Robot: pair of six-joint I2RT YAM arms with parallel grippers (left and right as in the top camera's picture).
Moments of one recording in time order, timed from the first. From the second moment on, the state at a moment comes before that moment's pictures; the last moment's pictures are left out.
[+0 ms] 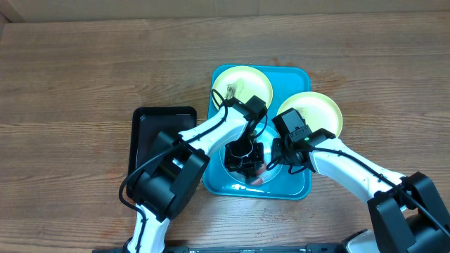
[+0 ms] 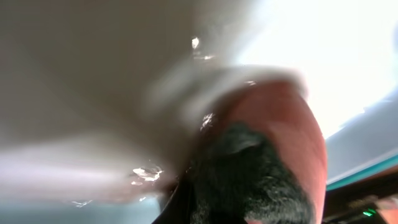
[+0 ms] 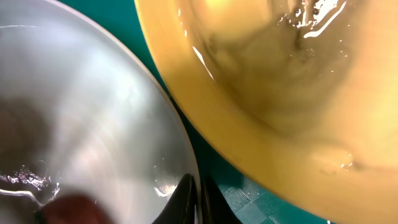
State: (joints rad) left arm -0.67 2.10 1.41 -1.07 0.44 -0.62; right arm 0.49 1.62 0.83 -0.53 0.03 0.59
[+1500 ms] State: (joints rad) left arm -0.63 2.23 1.58 -0.92 0.69 -0.50; right arm 0.48 1.62 0.83 -0.54 0.07 0.59
